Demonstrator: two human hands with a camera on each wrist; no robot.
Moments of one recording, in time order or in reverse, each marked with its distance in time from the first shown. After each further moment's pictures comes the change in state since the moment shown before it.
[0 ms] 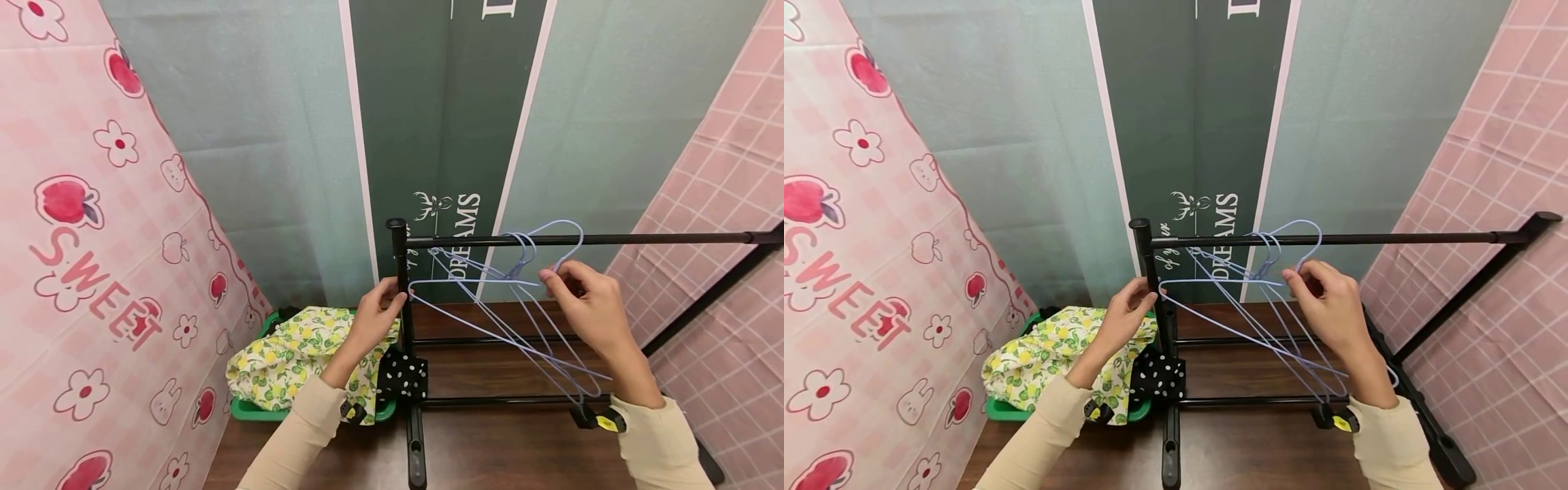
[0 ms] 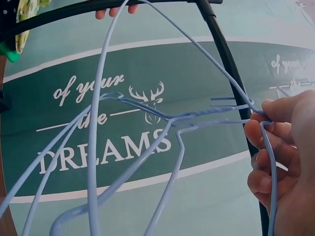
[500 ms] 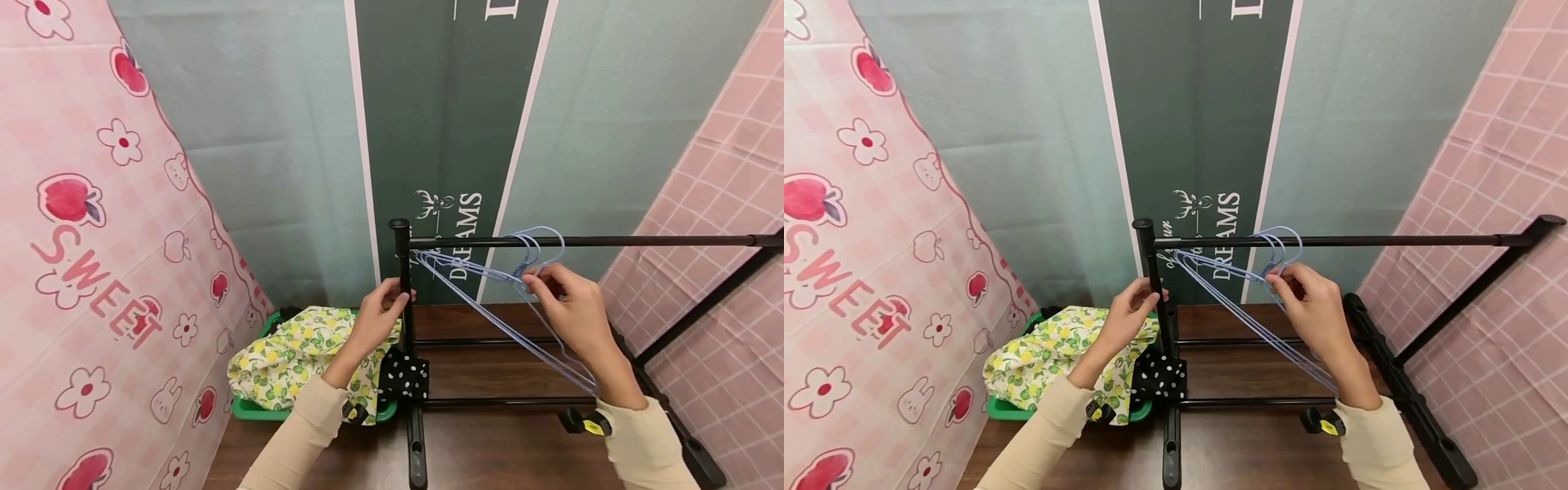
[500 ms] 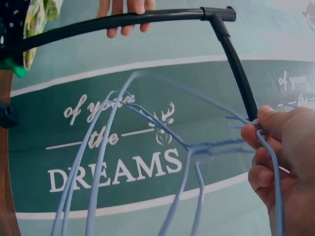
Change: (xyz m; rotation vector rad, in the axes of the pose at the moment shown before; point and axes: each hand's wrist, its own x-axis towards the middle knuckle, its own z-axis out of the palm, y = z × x) left_hand -0.003 -0.003 0.001 0.012 -0.005 0.000; right_hand -0.005 -0.015 0.022 -0.052 -0.047 -0.047
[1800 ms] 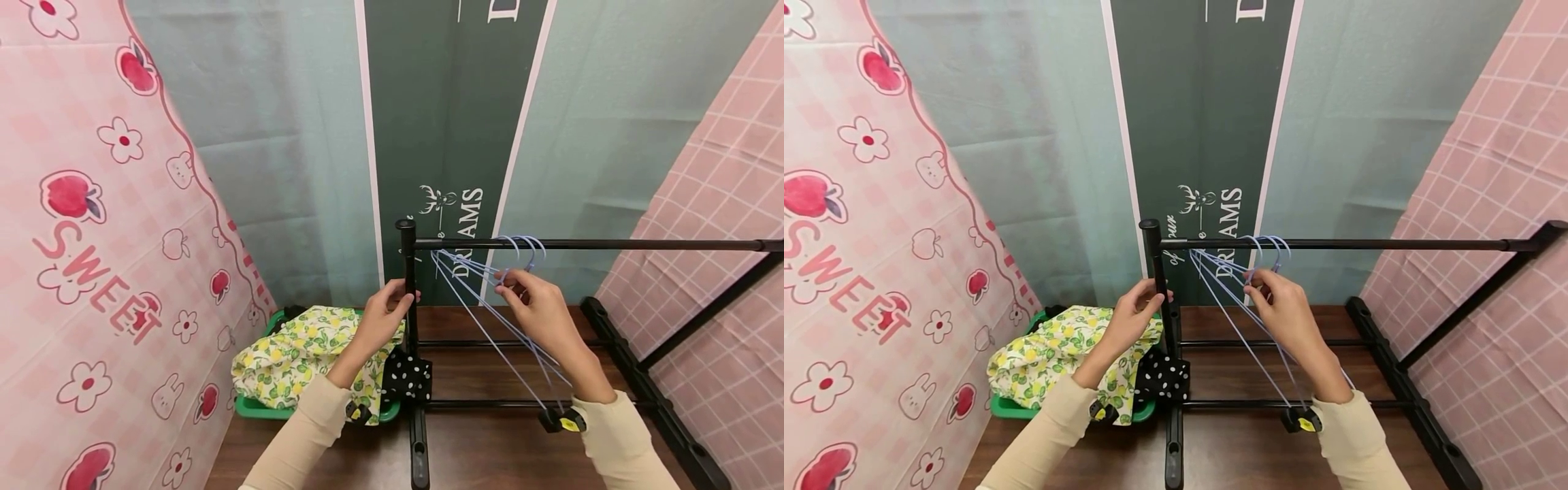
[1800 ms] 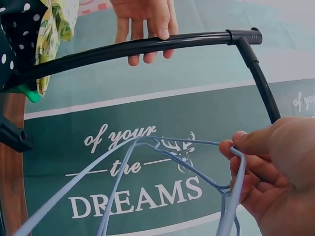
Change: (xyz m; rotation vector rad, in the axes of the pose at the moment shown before) left_hand -0.001 -0.002 0.001 -0.005 -0.012 -0.007; right_hand 0.000 -0.006 0.040 -0.062 -0.221 0.089
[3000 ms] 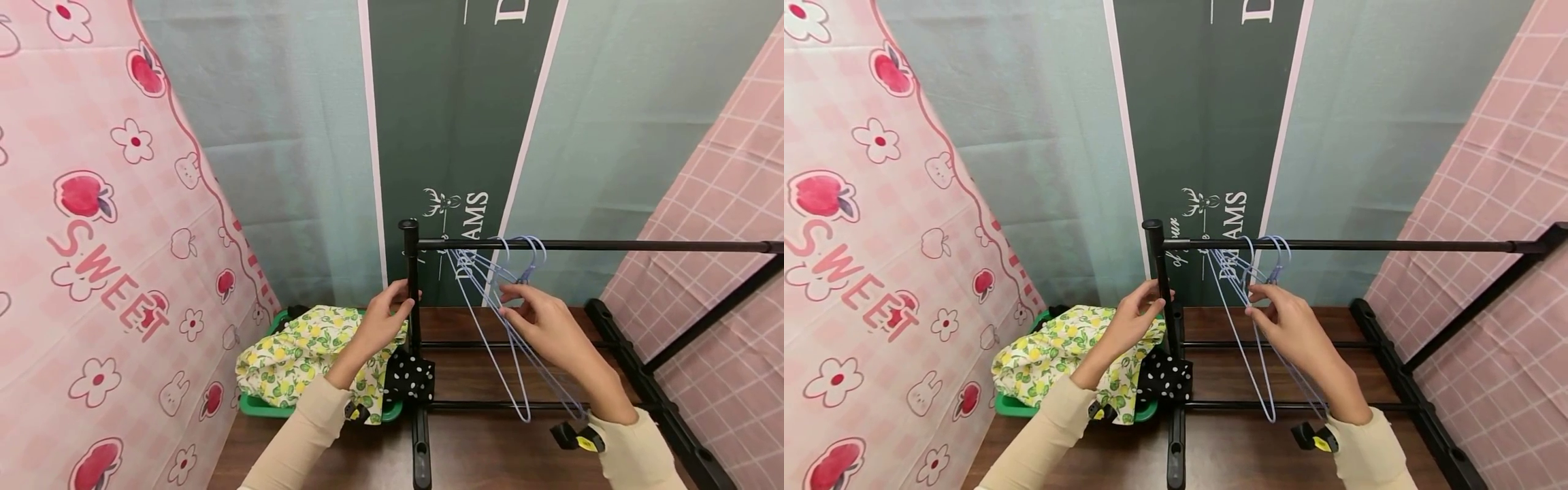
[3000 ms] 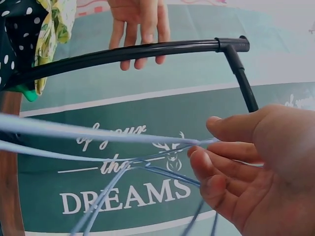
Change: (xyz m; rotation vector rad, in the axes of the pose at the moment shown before) left_hand -0.003 0.009 -0.007 0.070 -0.062 -0.013; right_hand -0.017 -0.010 -0.024 -0.007 -0.225 0.030
